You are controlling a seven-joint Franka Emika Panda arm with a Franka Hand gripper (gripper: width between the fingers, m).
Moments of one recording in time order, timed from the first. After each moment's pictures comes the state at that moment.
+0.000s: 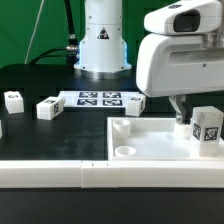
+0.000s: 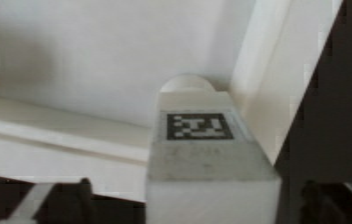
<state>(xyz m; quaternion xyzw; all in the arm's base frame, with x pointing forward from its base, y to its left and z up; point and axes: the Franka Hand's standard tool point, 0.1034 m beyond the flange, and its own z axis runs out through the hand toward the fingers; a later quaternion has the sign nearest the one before) 0.638 0.121 0.080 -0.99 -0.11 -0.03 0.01</state>
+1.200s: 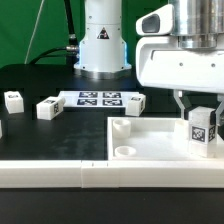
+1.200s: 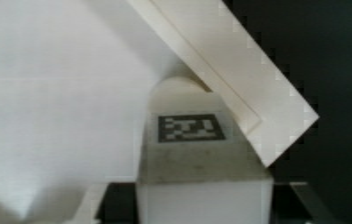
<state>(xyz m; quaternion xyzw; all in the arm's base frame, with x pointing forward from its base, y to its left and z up) 0.637 0.114 0.077 -0.91 0.41 -0.03 0.06</state>
